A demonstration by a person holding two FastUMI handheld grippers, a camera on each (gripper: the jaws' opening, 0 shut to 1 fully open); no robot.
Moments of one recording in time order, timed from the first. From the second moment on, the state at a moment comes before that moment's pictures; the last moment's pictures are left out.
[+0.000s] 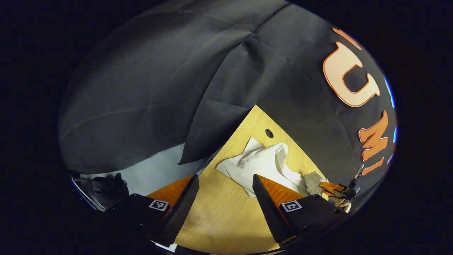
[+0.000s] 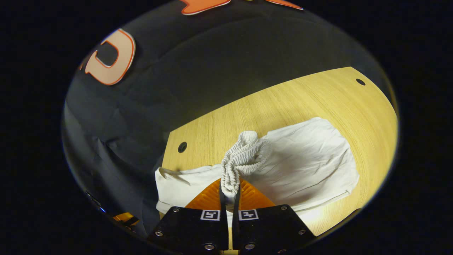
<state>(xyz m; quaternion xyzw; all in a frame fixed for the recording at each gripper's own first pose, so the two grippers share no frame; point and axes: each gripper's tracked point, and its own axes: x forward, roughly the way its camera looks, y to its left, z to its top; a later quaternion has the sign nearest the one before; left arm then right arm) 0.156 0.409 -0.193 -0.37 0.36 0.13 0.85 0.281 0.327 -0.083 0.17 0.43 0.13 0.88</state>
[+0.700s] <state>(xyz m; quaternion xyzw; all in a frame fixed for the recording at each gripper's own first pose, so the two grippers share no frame) 0.175 0.338 -0.234 -0.47 0.38 0.11 0.79 0.290 0.311 -0.036 0.14 0.45 0.21 0.86</state>
